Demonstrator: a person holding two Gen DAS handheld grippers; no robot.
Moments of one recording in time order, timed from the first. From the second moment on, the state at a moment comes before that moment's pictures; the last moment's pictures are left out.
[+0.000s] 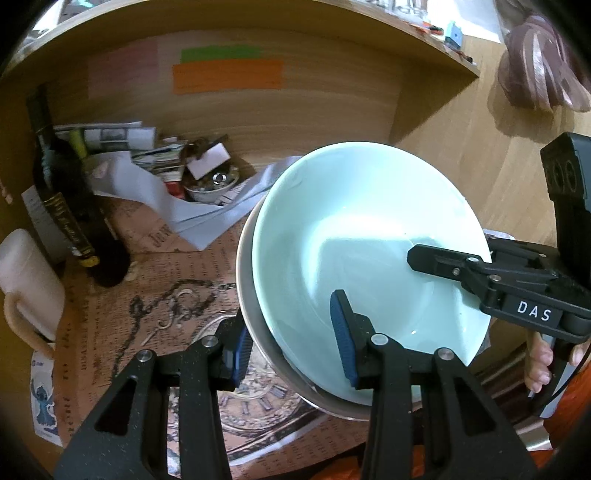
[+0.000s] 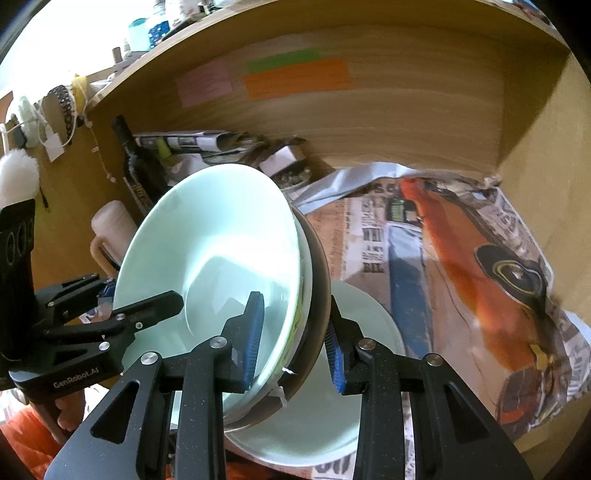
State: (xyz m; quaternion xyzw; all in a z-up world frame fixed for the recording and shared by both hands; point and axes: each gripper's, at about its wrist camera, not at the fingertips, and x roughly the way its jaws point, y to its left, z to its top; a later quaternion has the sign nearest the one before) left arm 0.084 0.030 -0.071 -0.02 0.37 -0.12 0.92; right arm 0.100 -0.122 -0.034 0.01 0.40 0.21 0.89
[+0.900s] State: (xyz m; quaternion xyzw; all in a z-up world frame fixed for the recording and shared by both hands) left arm 0.110 0.000 -0.107 0.00 0.43 -0.14 0.89; right arm 0.119 -0.150 -0.080 0.04 0.46 0.20 0.86
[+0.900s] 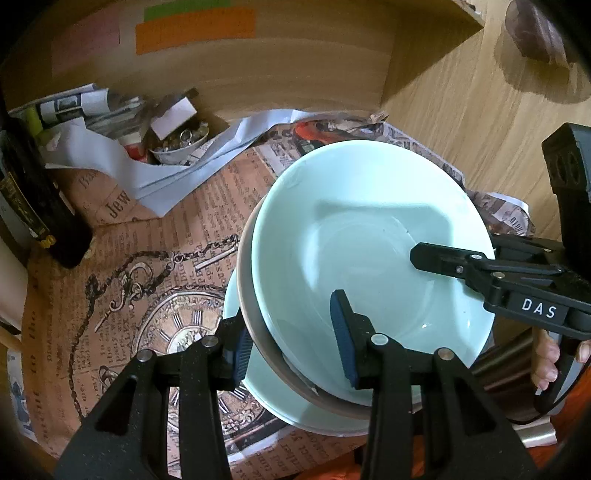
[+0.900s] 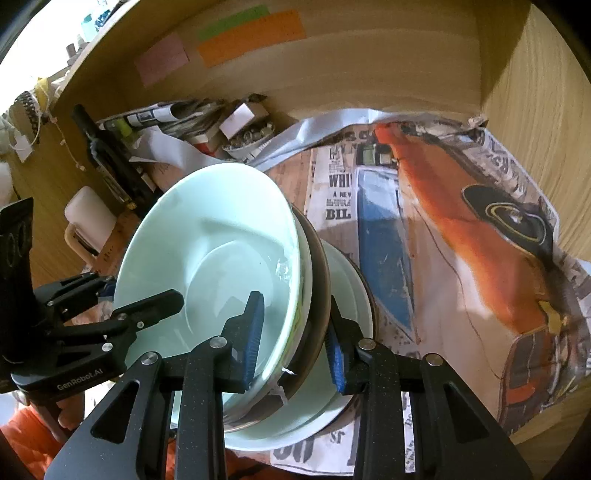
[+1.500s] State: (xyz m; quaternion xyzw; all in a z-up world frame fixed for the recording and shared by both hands) left arm 0.119 0.011 -0.120 -0.03 0.44 -0.15 0.88; right arm 0.122 -0.148 -0.087 0.03 0.46 0.20 0.86
